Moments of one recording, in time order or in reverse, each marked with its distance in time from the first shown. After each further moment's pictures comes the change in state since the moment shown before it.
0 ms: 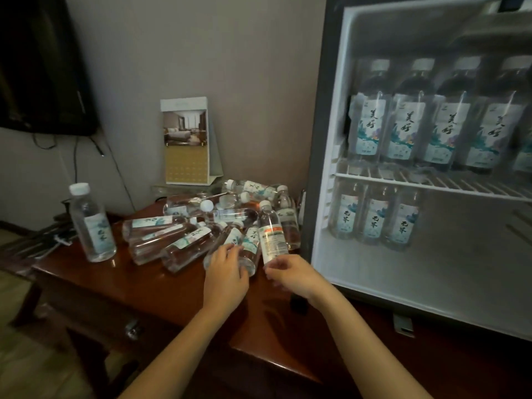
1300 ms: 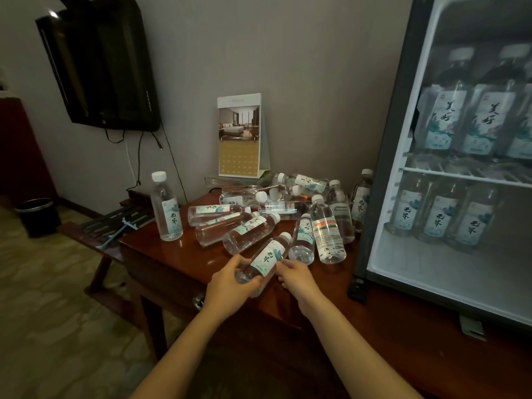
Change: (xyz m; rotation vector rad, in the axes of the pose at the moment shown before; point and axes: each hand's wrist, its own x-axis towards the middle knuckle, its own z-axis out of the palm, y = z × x) left_hand -0.053 -0.066 -0.086 -0.306 -0.186 -0.357; right_hand 0.024 -0.011 0.115 0.376 0.050 0.051
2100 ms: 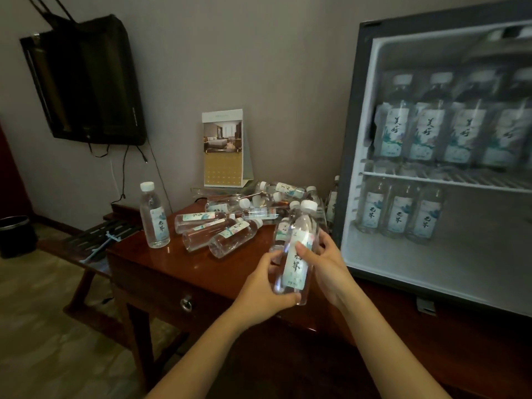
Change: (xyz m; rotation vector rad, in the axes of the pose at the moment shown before) left_hand -0.048 0.062 0.034 -0.328 -0.345 0.284; right_hand -0.064 -0.024 -0.081 0.431 0.000 -0.269
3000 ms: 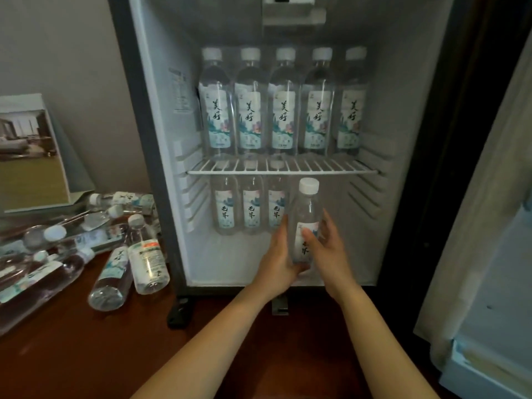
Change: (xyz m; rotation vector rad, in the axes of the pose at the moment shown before) left_hand 0.170 0.059 0.278 -0.042 -0.266 0.429; right_hand -0.025 -0.071 -0.237 -0.334 0.535 -0.378
